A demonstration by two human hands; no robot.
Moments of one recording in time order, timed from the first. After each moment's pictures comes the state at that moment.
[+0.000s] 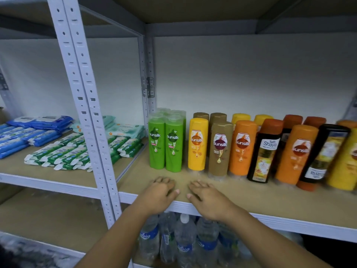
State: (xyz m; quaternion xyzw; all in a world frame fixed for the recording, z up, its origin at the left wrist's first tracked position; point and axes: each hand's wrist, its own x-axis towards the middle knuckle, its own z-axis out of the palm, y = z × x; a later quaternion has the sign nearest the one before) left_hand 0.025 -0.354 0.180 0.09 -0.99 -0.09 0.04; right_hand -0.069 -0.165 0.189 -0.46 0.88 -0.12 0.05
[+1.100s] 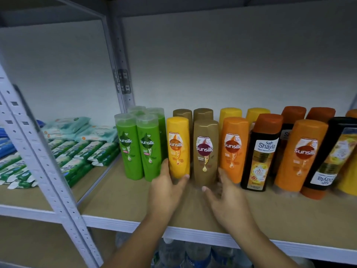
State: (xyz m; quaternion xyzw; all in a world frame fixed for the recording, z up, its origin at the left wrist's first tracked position) left_hand -0.076 -0.293 0.177 0.22 -0.83 -0.38 0.33; right_hand -0.131 -0.119 0.174 -0.25 0.85 -0.45 -0.08
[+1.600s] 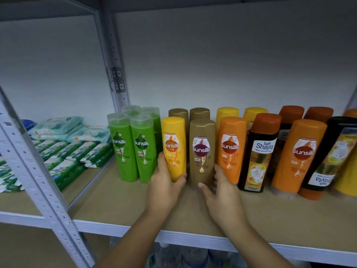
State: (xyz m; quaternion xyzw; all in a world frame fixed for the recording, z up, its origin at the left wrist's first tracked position) left_hand -0.089 -0.292 0.185 0.21 -0.85 -0.33 0.34; right_hand -0.141 -0.130 0.175 -0.25 0.83 -0.48 -0.10
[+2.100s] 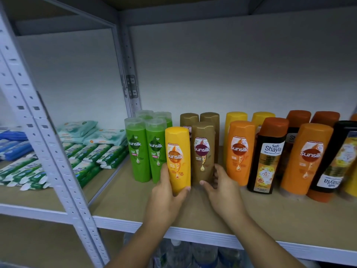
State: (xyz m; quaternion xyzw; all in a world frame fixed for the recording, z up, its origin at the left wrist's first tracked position) left_hand -0.038 -0.299 0.184 0.20 -0.87 -0.34 0.31; right_hand -0.144 -0.154 0.183 -0.25 0.85 -0.46 -0.07
